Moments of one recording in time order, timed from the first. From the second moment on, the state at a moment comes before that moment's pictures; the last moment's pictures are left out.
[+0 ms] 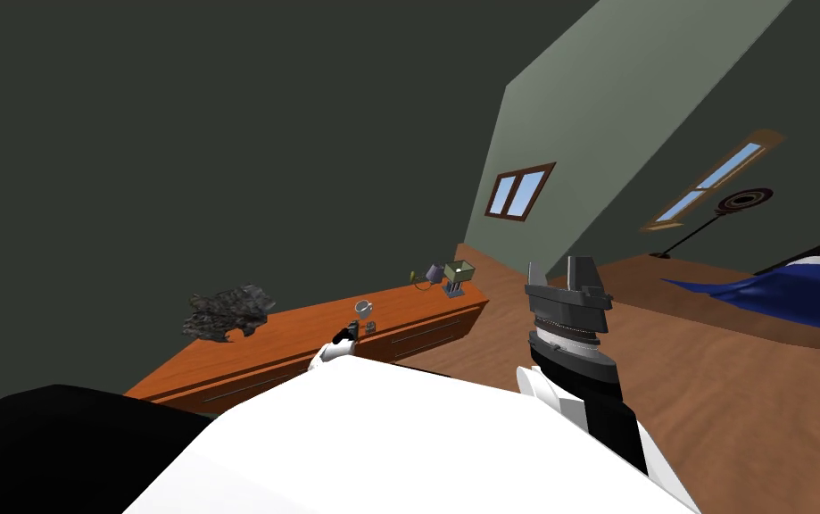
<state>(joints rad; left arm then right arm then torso) 0.07 0.20 0.25 -1.02 0.07 0.25 0.05 0.51 -0.05 -0.06 -2.37 0.06 -0.59 -0.02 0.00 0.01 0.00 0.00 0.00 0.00</state>
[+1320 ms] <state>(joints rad) 0.05 0.25 0.27 -1.02 0.06 0.38 0.05 0.51 -0.05 -0.06 -2.37 0.06 -0.59 -0.02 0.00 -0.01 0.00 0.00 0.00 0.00</state>
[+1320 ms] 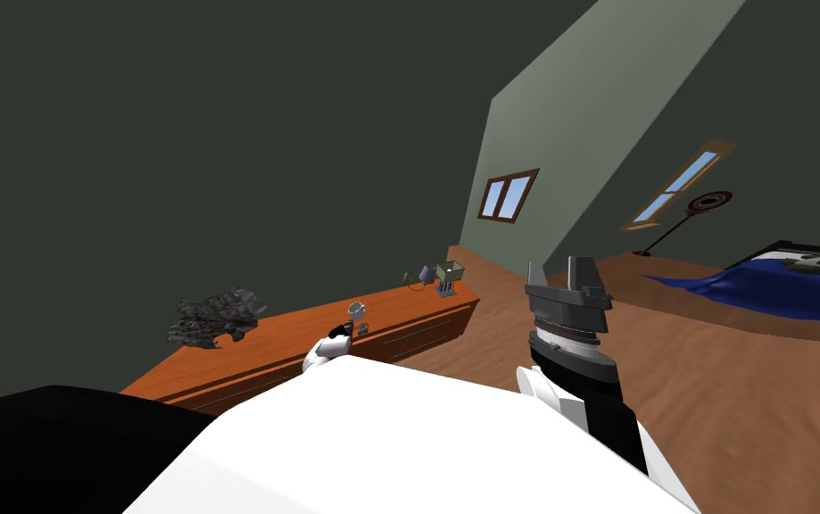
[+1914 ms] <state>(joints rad) 0.00 0.25 0.28 -0.94 0.06 0.38 0.05 0.51 -0.05 -0.06 -2.37 0.06 -0.59 -0.02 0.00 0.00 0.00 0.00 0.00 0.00</state>
